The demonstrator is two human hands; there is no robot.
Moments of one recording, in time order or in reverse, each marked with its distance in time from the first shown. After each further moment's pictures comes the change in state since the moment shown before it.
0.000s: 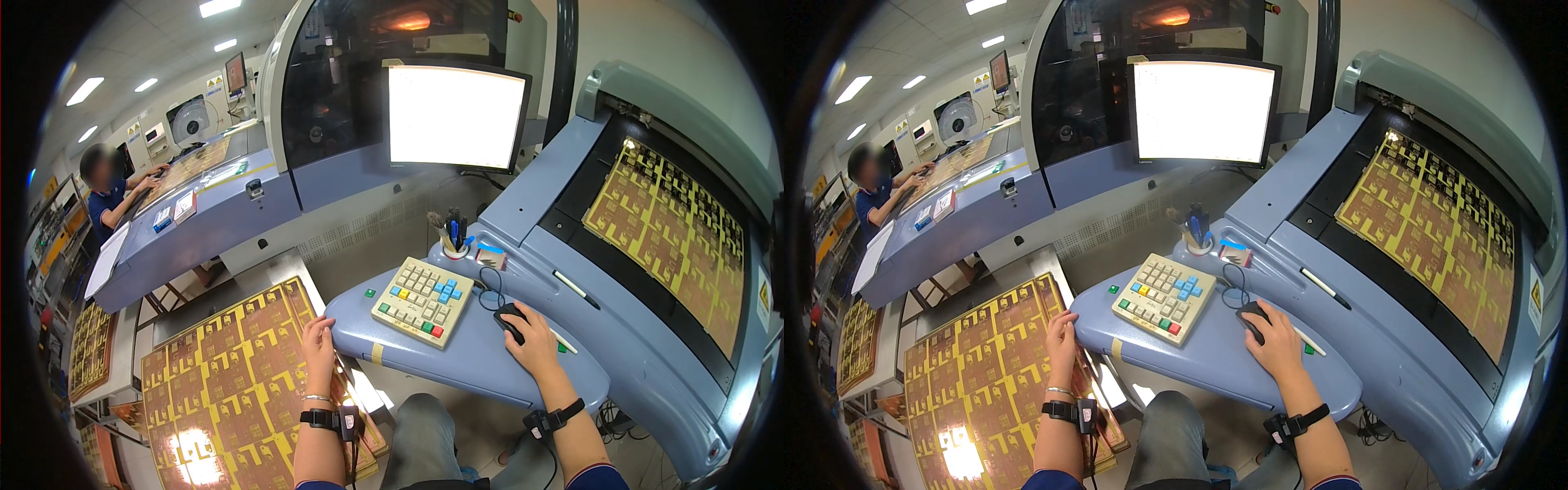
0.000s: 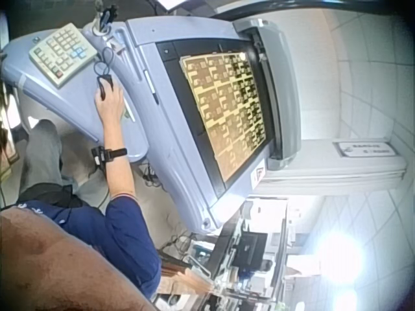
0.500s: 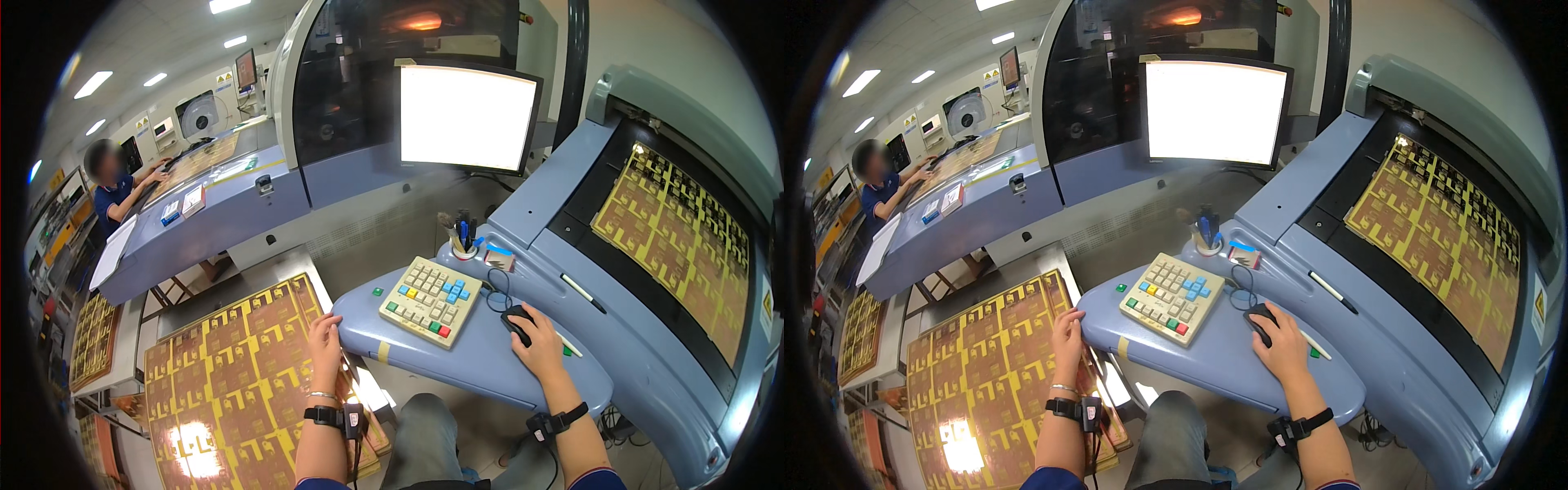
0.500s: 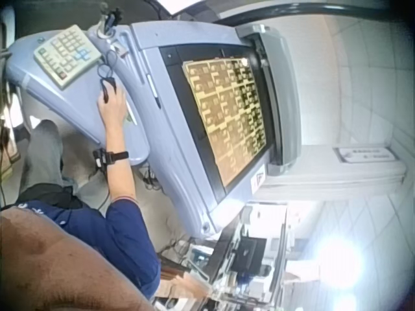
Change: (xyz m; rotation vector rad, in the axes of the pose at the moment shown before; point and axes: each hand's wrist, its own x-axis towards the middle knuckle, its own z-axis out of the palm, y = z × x) left_hand -0.001 0.007 0.000 -0.028 0.006 -0.027; right_hand -0.002 0.001 0.001 0.015 0.010 0.000
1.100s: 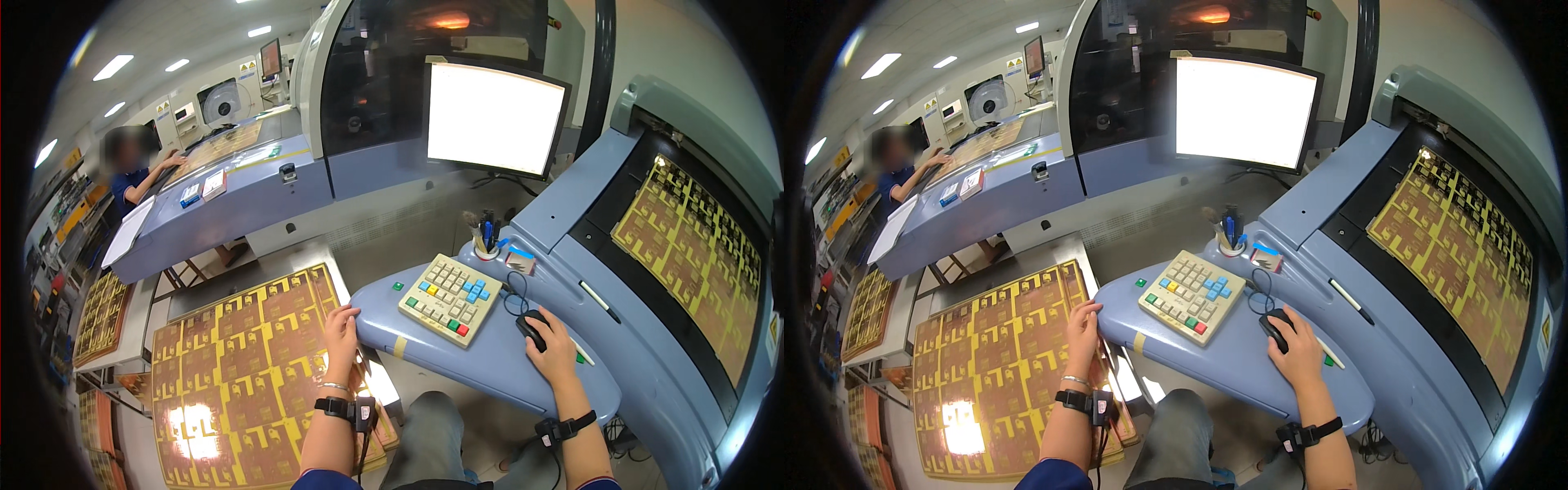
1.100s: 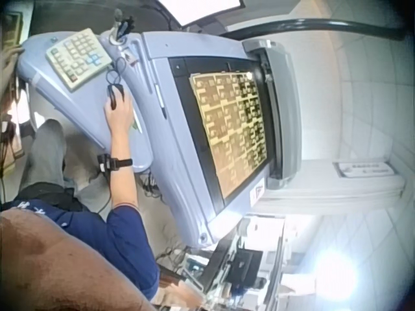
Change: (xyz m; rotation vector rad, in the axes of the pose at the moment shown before) left_hand 0.000 -0.004 0.003 -0.058 0.027 -0.011; right_hand 0.002 -0.004 -0.002 0.025 -0.021 0.003
